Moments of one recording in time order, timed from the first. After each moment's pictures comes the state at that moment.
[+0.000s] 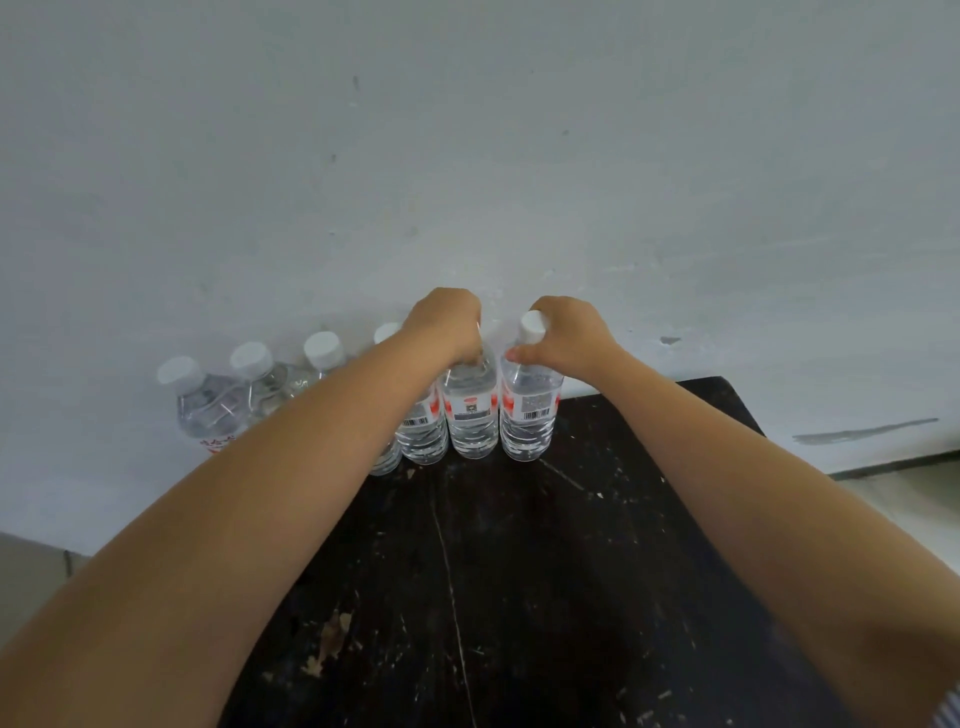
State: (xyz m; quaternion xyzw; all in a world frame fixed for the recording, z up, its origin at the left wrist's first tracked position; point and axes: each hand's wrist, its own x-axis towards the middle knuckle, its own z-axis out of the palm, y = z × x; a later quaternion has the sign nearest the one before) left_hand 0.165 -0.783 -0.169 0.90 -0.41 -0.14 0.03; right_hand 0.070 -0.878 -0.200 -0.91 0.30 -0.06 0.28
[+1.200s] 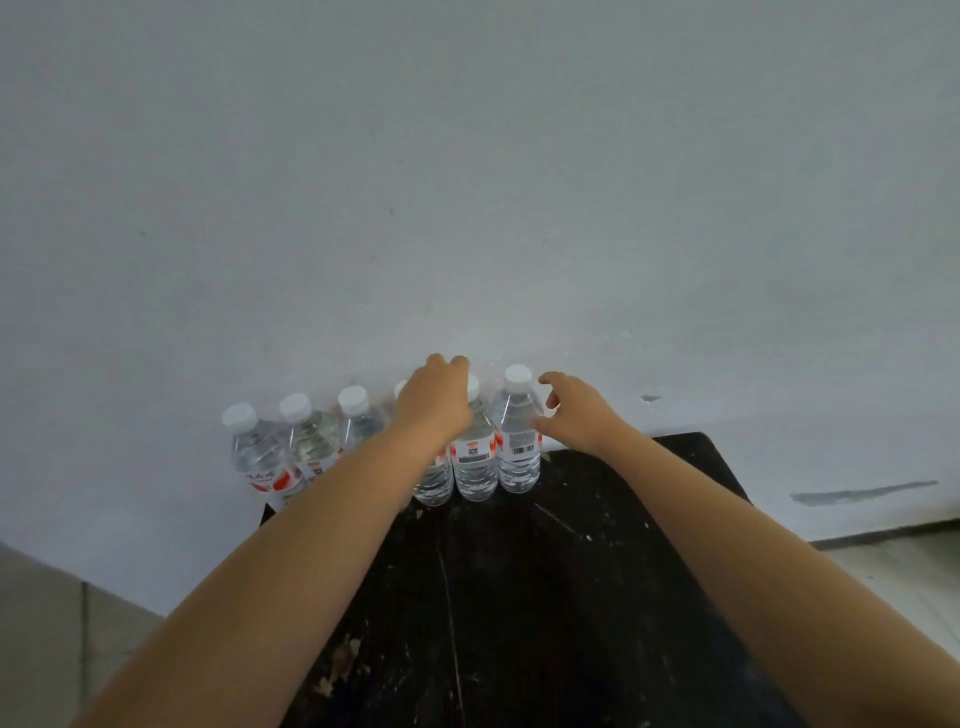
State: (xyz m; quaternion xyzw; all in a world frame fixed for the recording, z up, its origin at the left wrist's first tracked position) left_hand 0.122 -0.742 -0.141 0.92 -0.38 -0.07 0.06; right_hand 0.023 -0.861 -0.177 -0.91 0.28 -0.02 0.31
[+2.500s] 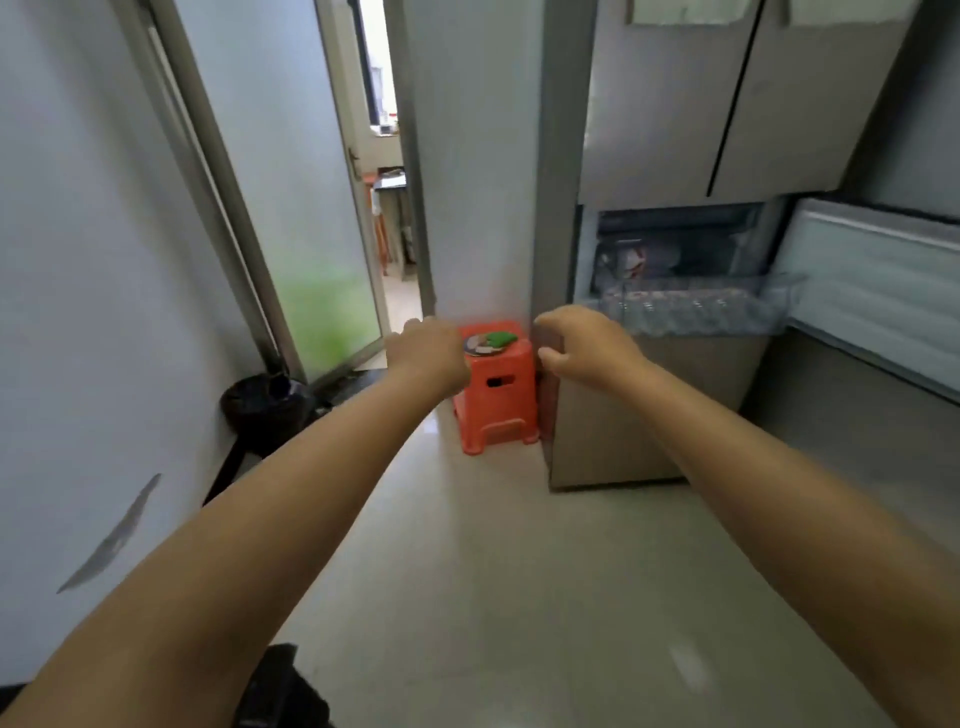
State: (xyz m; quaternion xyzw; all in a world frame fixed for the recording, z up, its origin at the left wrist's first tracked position) left_hand -0.720 -0.631 -0.030 0.40 -0.92 0.04 0.05; right_hand -0.846 -0.526 -0.032 -0.53 0.83 -0.16 -0.02
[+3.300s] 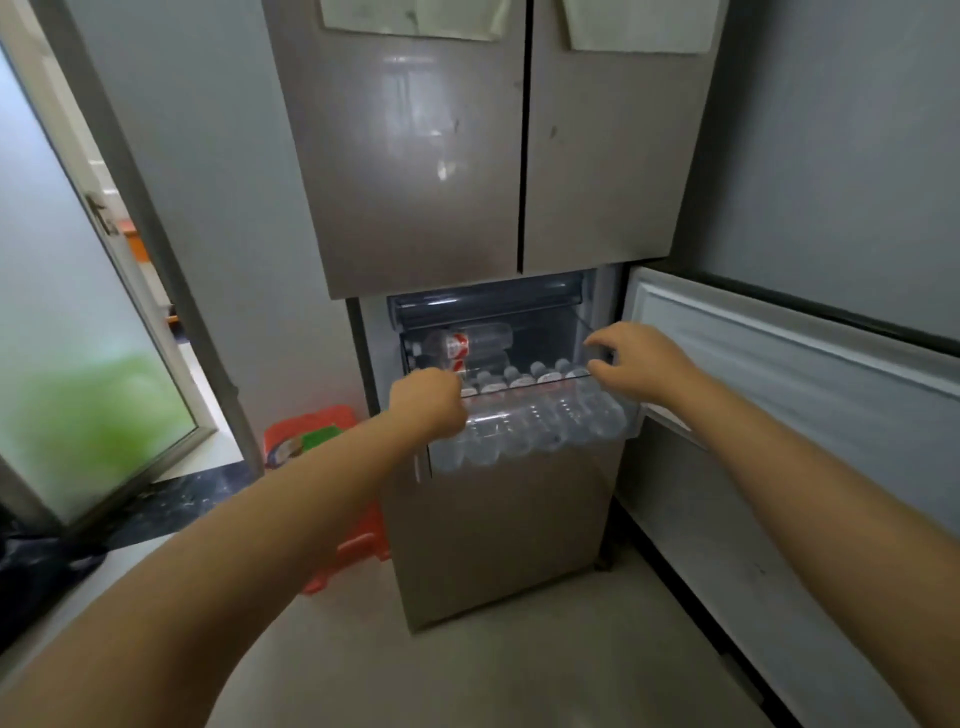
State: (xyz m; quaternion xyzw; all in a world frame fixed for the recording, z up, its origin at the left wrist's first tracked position) left_hand -1.258 -0.676 -0.065 0.25 -0.97 0.02 0.00; right_hand -1.359 -0.489 -0.023 -0.37 0.92 -0.14 -0.04
